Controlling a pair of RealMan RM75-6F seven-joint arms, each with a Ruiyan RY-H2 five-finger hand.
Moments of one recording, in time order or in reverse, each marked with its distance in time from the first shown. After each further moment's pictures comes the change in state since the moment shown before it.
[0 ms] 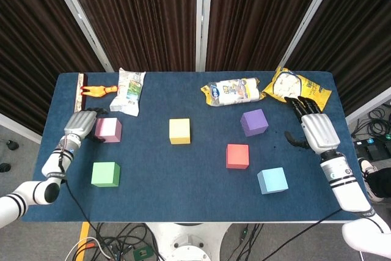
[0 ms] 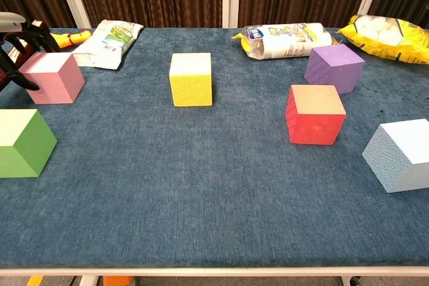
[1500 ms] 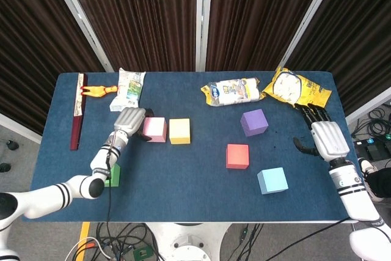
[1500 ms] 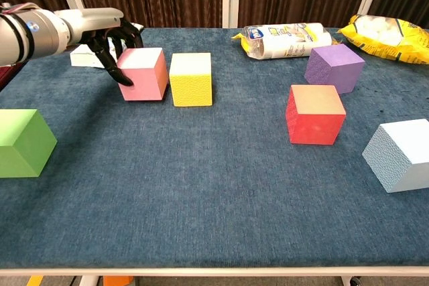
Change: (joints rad) left arm -0.198 -0.185 -0.048 -0.073 -0.151 0.089 0.195; right arm -0.074 0.009 -0.004 0.010 -0.034 0.012 0.039
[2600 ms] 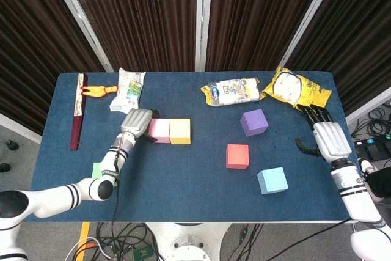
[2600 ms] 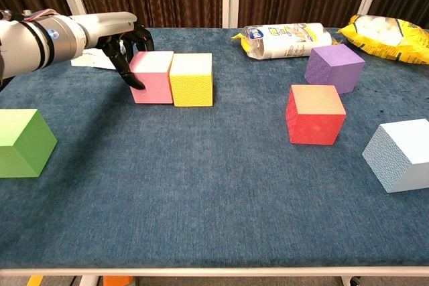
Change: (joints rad) left arm -0.035 -0.049 0.006 0.000 -0.062 0.053 0.083; right arm -0.016 -0.001 0.007 0.004 -0.001 -0.003 0.004
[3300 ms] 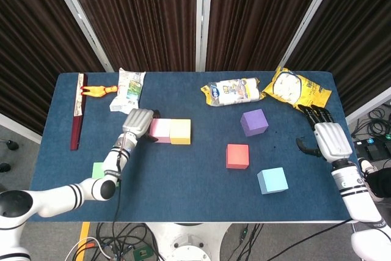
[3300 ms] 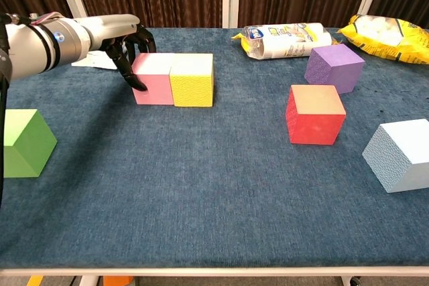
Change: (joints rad) left arm -0.008 -0.023 -0.001 0.023 -0.013 0.002 0.019; right arm -0.005 -0.004 0.002 0.011 -0.002 -0.004 0.011
